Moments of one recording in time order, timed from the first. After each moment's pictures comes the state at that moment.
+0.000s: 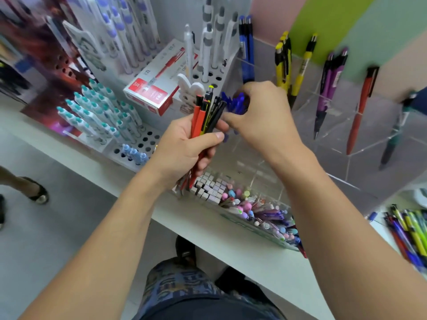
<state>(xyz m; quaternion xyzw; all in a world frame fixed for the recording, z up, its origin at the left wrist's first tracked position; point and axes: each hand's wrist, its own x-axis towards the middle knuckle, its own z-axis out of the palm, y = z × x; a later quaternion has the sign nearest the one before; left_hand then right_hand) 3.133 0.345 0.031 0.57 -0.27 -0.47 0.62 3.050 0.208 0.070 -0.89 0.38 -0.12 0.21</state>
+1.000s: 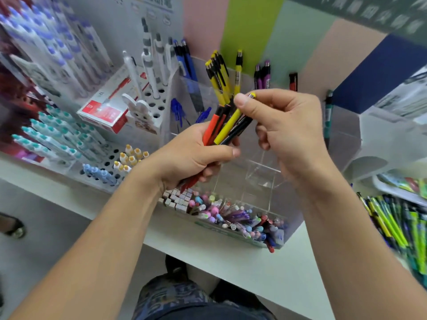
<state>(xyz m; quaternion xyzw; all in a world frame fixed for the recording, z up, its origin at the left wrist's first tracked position) 3.084 0.293 0.075 0.52 -0.39 -0.59 0.48 2.949 0.199 0.120 -0.65 0.37 -0.36 0.56</state>
